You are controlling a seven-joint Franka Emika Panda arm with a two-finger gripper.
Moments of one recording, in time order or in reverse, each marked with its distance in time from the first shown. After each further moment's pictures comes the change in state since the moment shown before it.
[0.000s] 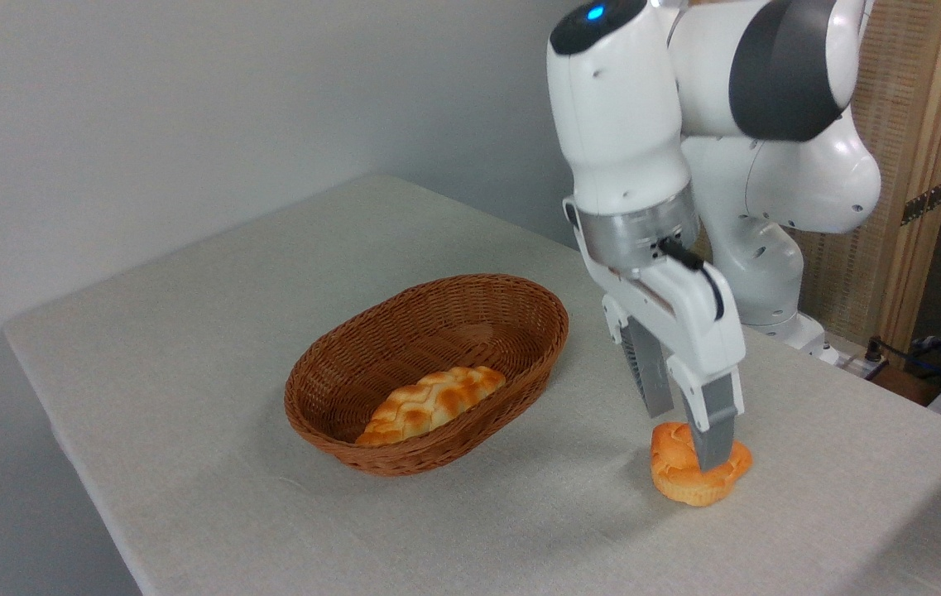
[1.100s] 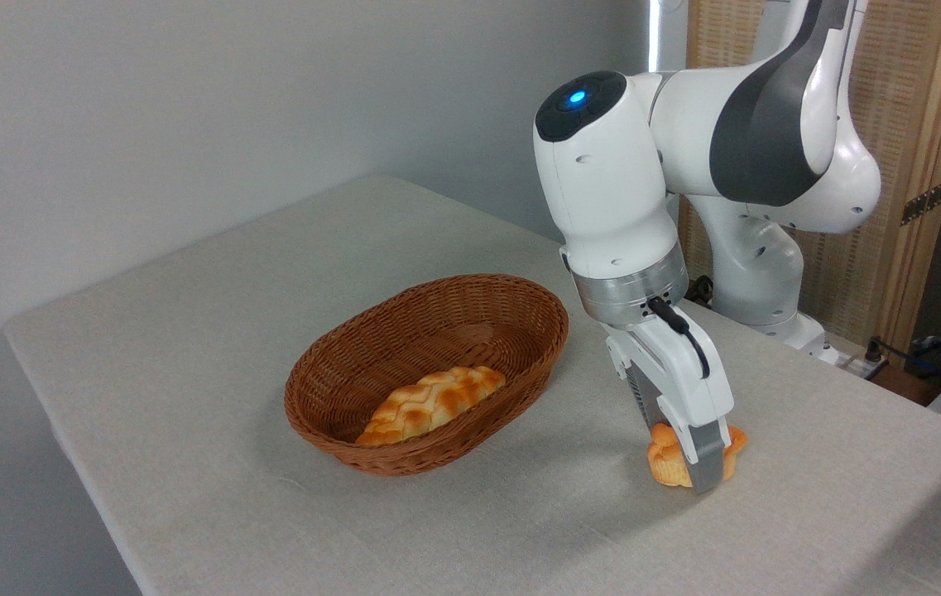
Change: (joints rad) arm -0.001 0.077 0.000 -0.038 0.000 0.039 0.000
